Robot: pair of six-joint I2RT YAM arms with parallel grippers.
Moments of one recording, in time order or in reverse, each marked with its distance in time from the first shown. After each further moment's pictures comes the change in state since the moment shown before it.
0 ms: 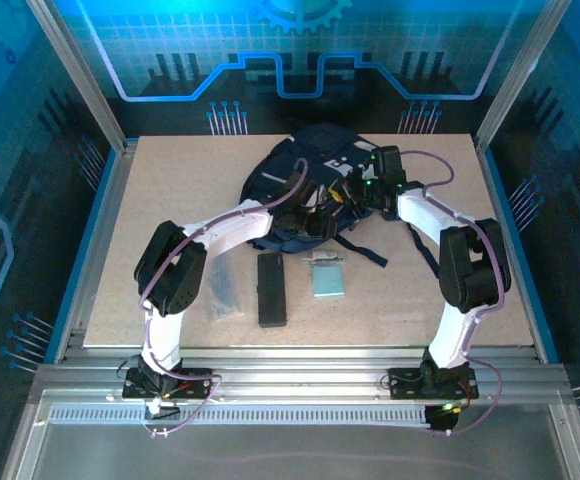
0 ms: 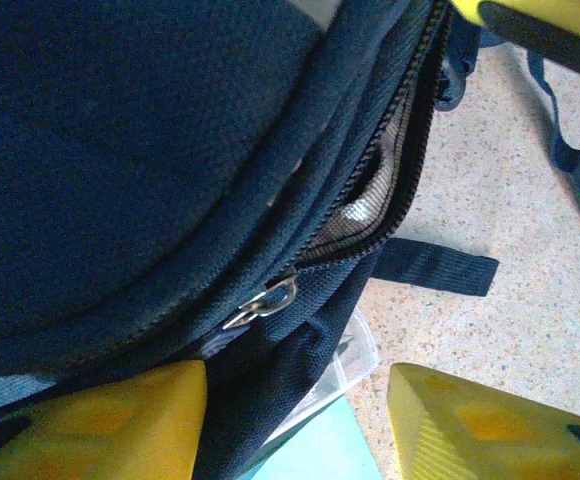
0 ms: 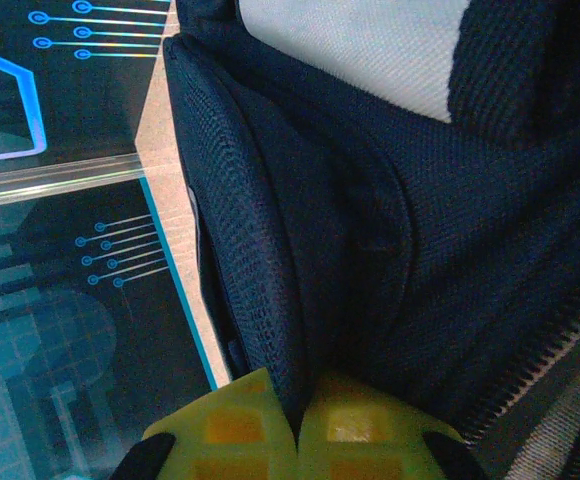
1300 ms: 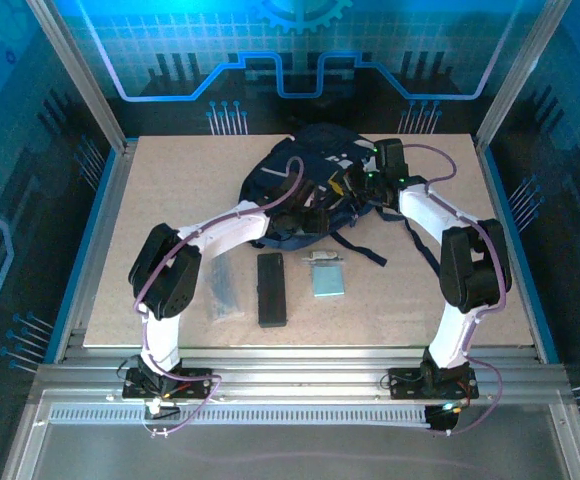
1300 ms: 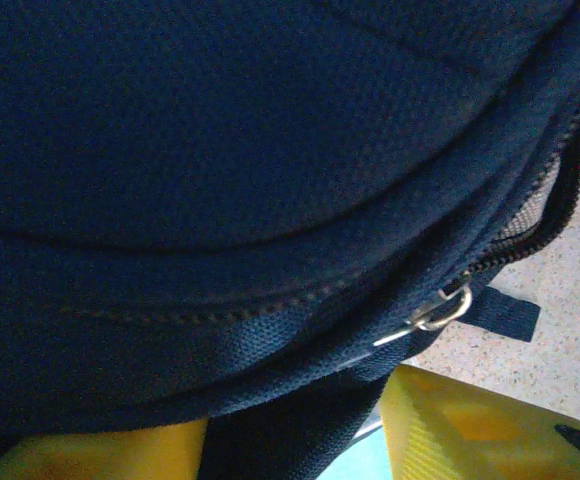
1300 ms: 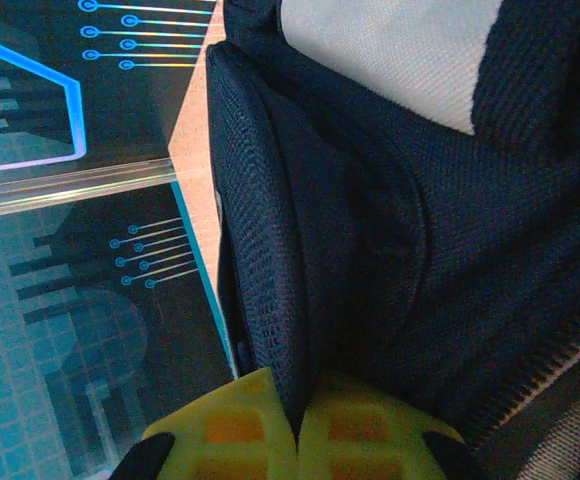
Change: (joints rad) left arm -0.005 -0.040 -0.024 0.006 -0.124 -0.058; right arm -0.005 0.000 0.050 -0.001 -0.018 0.029
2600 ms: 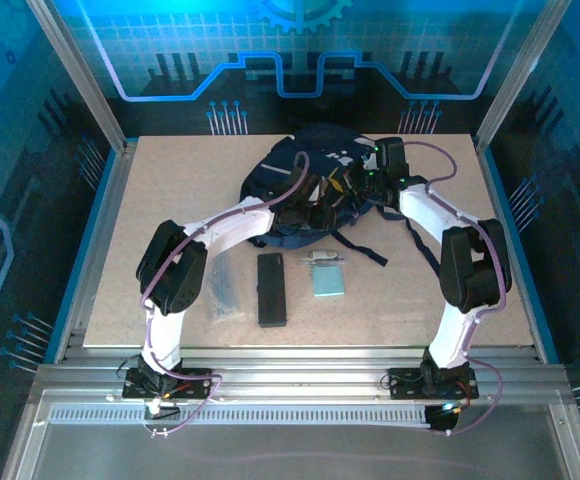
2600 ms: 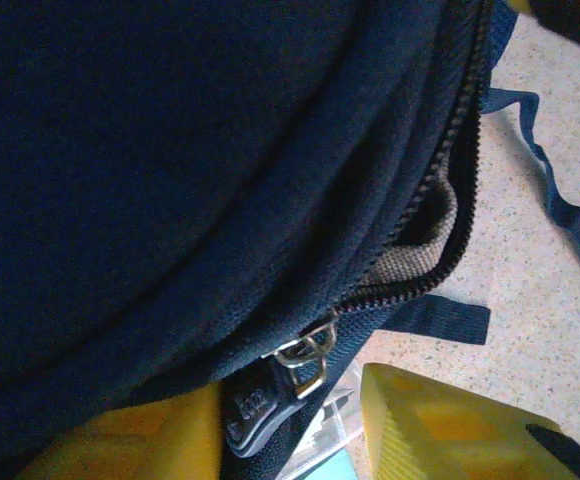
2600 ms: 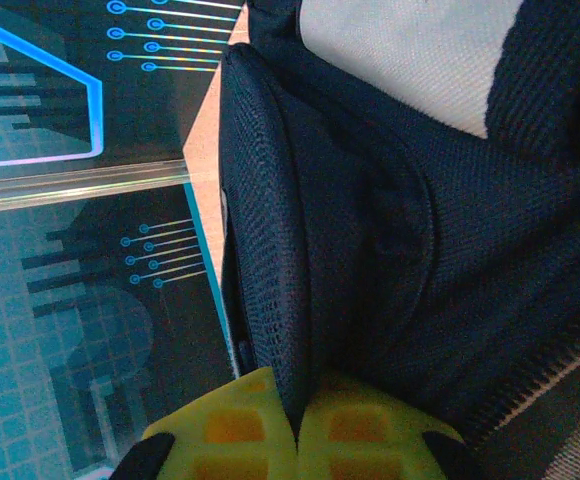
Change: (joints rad) left arm 0.010 0.055 0.074 0.028 0.076 0.046; right arm -0.004 0.000 0.000 0.037 -0.003 -0.019
